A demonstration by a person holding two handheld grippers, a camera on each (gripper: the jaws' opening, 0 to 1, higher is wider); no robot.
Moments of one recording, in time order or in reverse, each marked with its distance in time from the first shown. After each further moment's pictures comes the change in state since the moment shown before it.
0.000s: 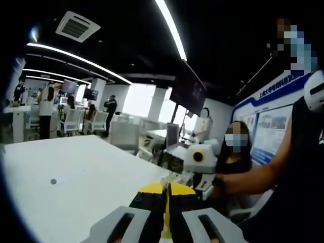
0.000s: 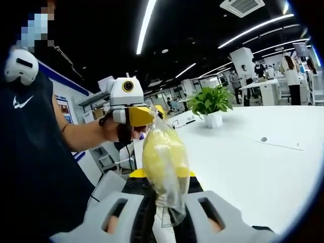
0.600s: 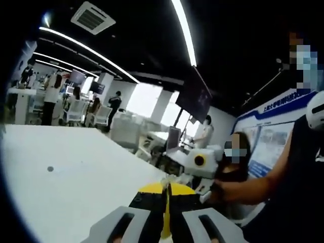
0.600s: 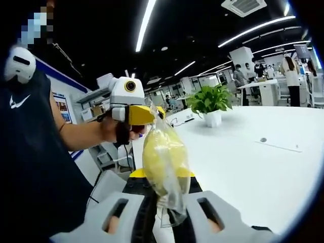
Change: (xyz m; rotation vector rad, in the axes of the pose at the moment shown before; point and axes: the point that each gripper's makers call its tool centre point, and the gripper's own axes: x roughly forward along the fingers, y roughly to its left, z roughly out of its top) left arm -0.008 0.005 0.004 -0.105 -0.038 0.002; right arm 0.006 0.002 0.006 -0.012 0.035 -0.021
